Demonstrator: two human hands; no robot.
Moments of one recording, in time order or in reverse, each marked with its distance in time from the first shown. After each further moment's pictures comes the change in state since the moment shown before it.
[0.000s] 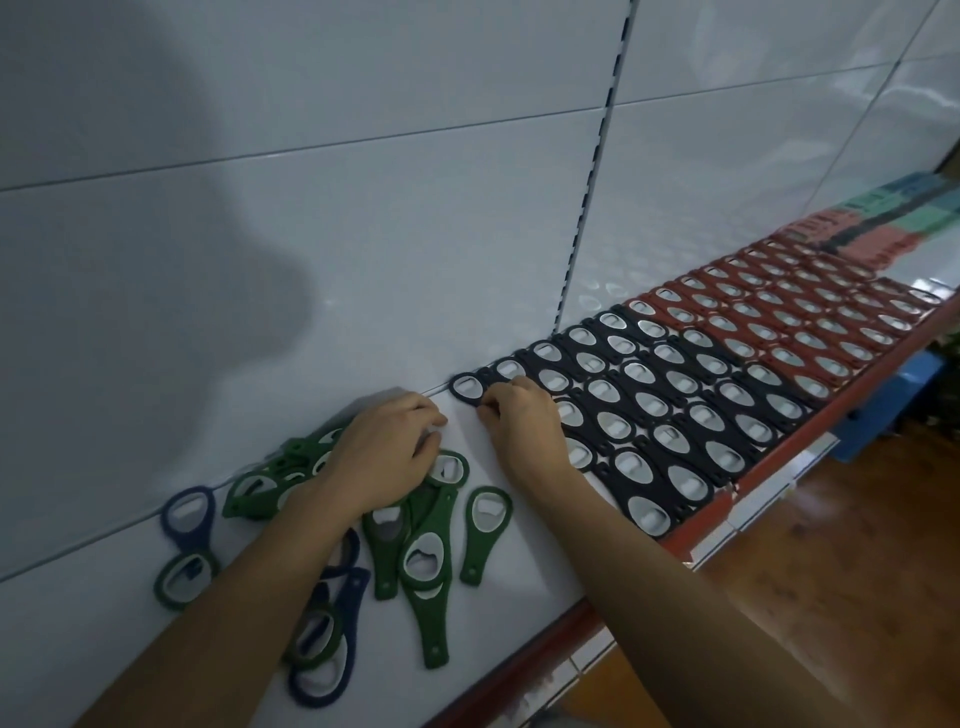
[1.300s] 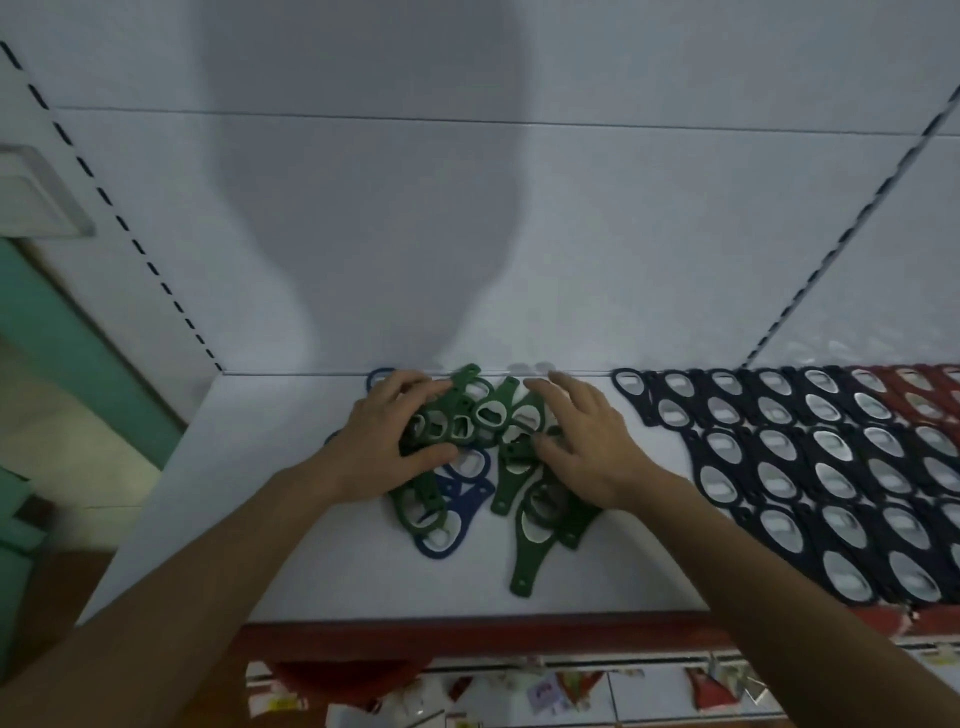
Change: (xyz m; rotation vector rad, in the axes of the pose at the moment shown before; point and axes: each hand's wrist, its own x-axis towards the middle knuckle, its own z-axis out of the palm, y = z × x) left_hand -0.170 -0.045 -0.025 -0.134 0.187 -0.394; right_hand -0.031 -0.045 -0.006 -0.008 -0.631 -0.557
